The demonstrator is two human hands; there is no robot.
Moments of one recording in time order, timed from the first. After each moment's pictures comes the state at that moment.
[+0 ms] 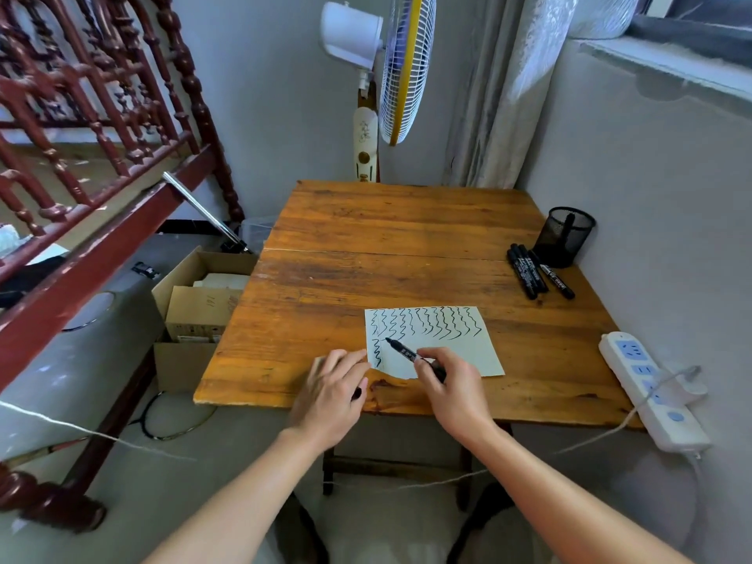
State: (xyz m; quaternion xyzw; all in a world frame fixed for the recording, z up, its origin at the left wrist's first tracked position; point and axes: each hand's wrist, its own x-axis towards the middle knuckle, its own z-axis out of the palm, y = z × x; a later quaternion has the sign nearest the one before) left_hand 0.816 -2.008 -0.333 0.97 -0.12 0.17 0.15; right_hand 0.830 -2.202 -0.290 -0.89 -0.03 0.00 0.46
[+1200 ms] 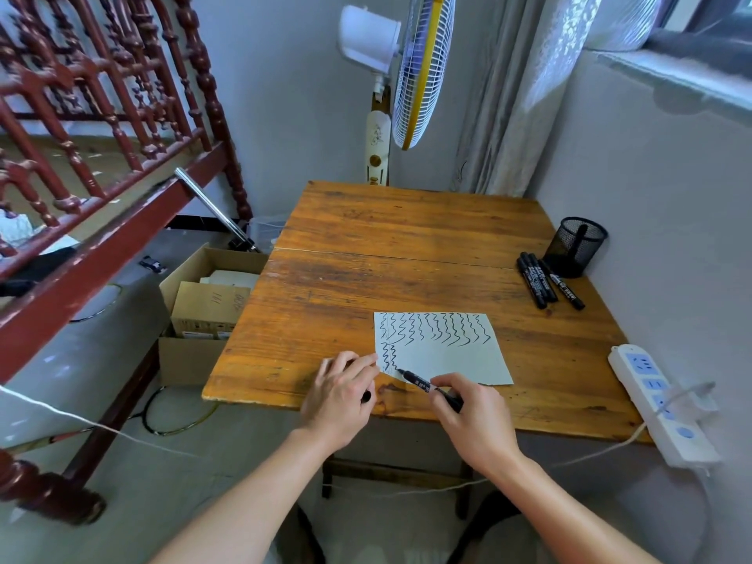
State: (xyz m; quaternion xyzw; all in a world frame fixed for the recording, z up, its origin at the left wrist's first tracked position) left_hand 0.815 -2.010 -0.332 0.97 -0.10 0.17 0.16; right_hand 0.806 -2.217 -0.284 -0.94 -0.06 -0.01 0.34
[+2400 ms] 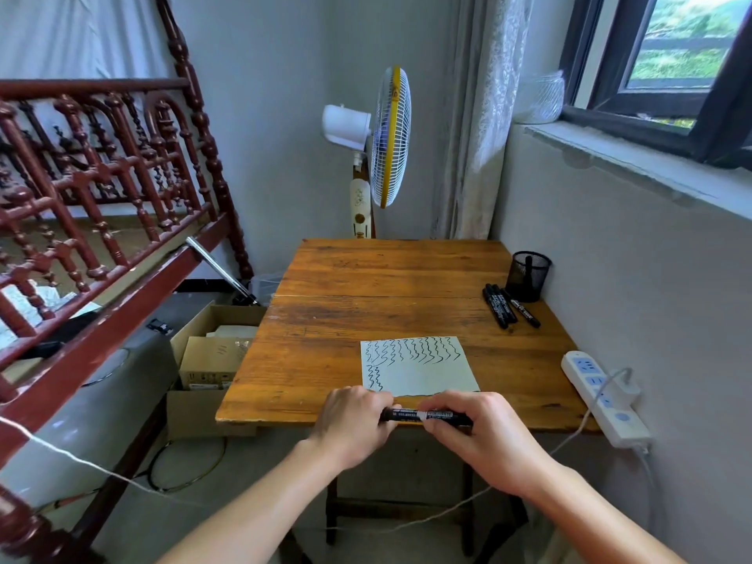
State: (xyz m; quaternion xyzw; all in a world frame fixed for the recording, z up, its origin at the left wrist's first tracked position) left_hand 0.751 -2.062 -0.226 0.97 -0.17 0.11 0.12; right_hand 0.734 -2.269 -0.200 -0.90 -0.24 -0.02 0.37
